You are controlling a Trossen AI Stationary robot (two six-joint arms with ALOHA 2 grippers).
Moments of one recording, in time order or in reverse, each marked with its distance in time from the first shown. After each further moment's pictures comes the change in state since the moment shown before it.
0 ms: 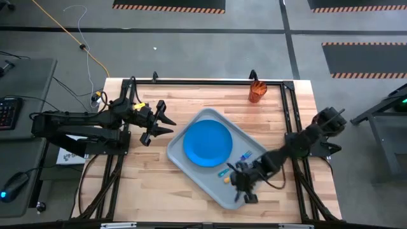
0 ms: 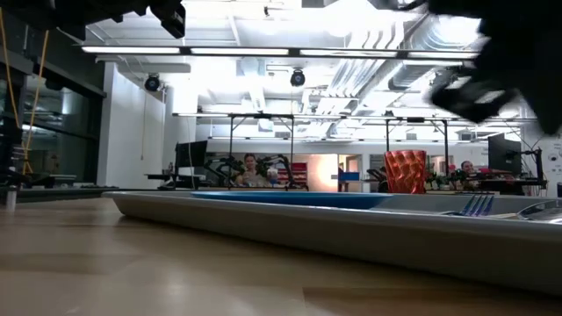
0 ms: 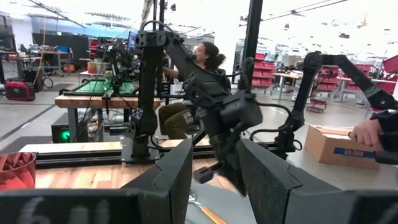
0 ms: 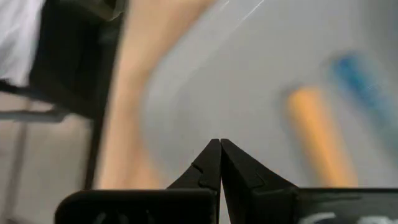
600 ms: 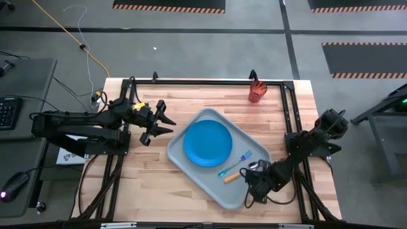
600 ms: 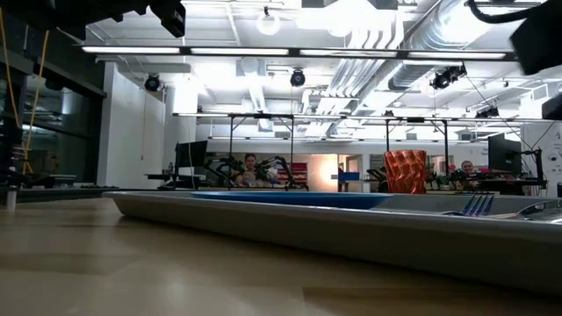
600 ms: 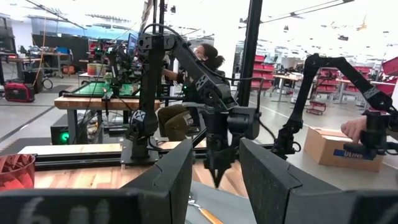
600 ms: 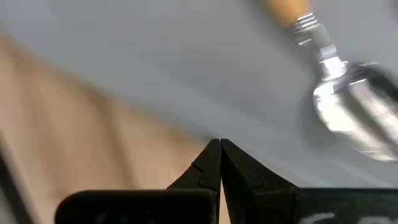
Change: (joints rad) left arm 0.000 0.000 0.000 0.009 0.000 -0.006; right arm 0.177 0.001 -0.001 -0.394 0.148 0.473
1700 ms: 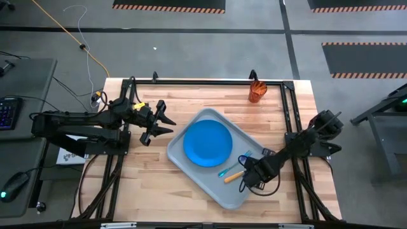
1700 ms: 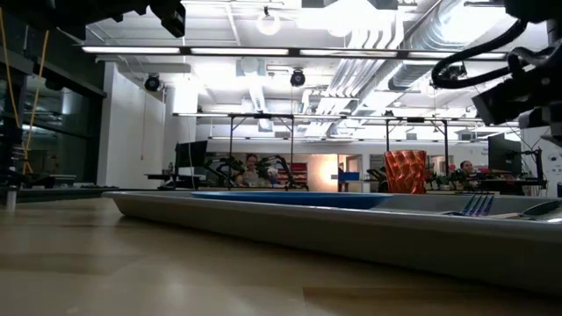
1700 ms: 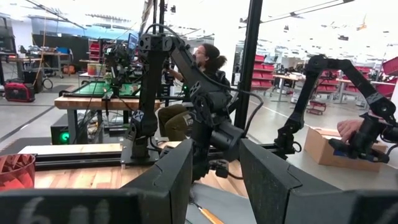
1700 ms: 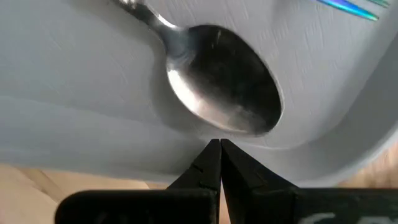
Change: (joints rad) left arm 0.000 0.000 0.000 -0.001 0.000 0.000; right arm -0.138 0.059 0.000 -0.263 -0.025 0.019
